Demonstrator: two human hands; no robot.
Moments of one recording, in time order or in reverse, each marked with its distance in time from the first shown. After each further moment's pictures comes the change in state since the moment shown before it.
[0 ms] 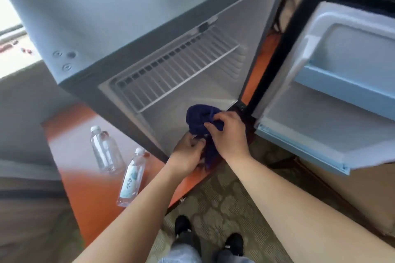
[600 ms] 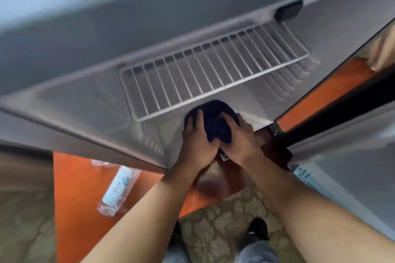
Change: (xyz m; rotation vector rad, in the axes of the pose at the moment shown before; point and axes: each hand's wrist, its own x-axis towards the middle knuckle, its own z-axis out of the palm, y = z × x) left_hand 0.117 -0.012 0.003 0.529 0.264 0.043; right_hand 0.111 0.080 0.075 -0.468 -0.457 -0.243
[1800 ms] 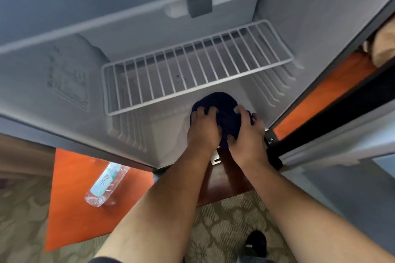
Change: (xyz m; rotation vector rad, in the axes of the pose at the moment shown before) left_hand 0.043 0.050 0.036 0.248 0.174 0.041; right_hand -0.003 0.028 -0.035 0.252 0.154 0.073
